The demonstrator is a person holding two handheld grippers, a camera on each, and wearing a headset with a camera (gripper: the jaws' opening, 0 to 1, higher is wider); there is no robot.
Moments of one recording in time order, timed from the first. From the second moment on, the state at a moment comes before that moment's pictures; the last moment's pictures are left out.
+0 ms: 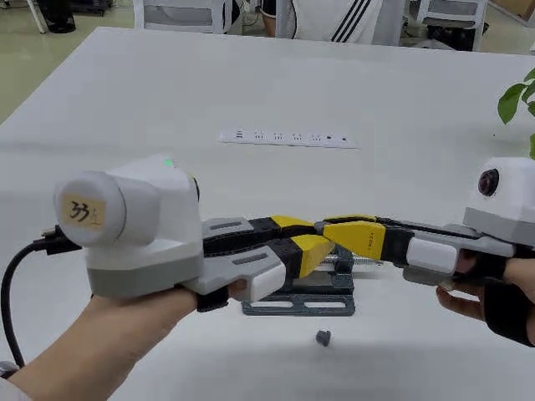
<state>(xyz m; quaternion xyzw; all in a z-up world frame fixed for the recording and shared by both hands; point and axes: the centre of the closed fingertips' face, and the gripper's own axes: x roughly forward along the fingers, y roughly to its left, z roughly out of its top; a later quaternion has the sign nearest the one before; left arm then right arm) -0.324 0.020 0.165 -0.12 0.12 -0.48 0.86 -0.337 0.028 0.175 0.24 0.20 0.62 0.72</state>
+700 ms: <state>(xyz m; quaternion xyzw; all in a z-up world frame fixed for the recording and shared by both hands) -0.333 0.017 0.165 -0.09 0.13 -0.51 0.85 -0.348 0.027 0.174 0.24 0.21 0.64 0.70</state>
